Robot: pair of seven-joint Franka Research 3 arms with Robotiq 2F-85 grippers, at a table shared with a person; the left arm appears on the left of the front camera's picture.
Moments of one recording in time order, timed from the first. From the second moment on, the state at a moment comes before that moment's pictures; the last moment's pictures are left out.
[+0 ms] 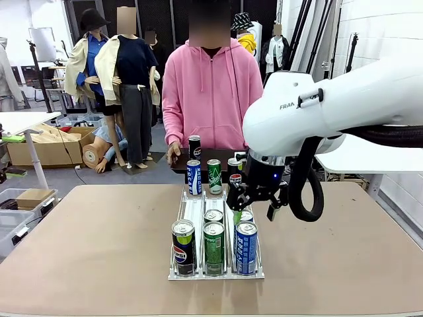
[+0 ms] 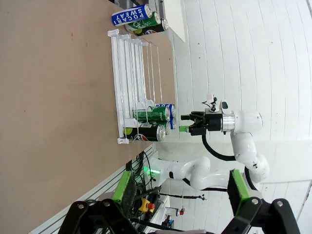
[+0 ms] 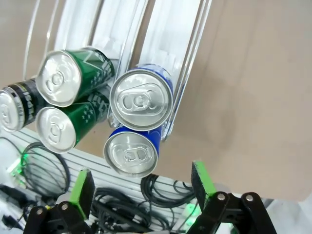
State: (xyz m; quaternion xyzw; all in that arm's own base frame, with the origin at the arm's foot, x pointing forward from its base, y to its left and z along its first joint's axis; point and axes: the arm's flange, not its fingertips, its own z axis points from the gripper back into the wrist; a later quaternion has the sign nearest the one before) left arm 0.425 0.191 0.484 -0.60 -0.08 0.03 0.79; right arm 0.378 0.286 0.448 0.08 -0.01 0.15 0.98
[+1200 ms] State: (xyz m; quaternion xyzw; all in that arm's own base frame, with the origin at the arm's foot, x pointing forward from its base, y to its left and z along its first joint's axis) left arm 0.425 0.191 0.484 -0.60 -0.08 0.03 0.79; right arm 0.368 0.316 0.417 0.01 -0.03 0.16 0.99
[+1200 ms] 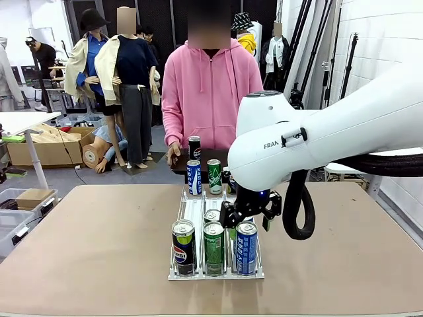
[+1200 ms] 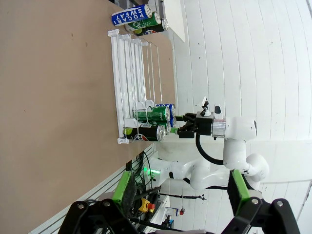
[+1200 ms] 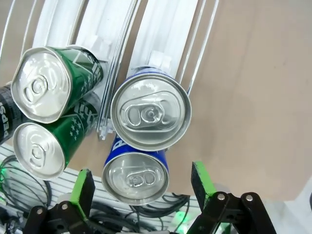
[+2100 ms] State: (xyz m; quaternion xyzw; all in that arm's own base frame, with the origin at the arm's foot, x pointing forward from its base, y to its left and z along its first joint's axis) left arm 0.425 0.191 0.484 -0.60 -0.08 0.03 0.79; right arm 0.381 0.321 0.409 0.01 -0.02 0.16 0.99
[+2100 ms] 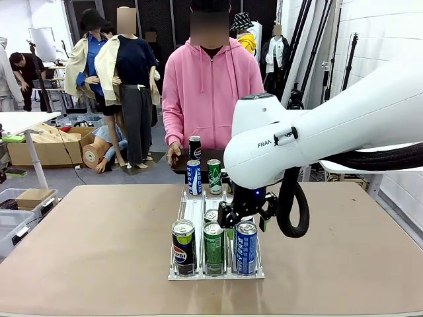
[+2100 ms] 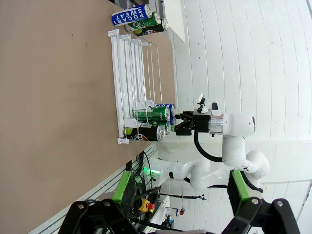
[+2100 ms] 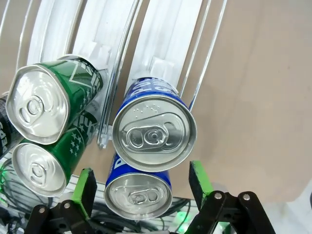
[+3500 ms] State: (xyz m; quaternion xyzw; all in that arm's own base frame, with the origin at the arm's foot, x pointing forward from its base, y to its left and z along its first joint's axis) left arm 0.425 0.191 0.484 -0.60 -0.08 0.03 0.79; right arm 0.388 0.315 0.412 0.01 -0.01 0.15 0.99
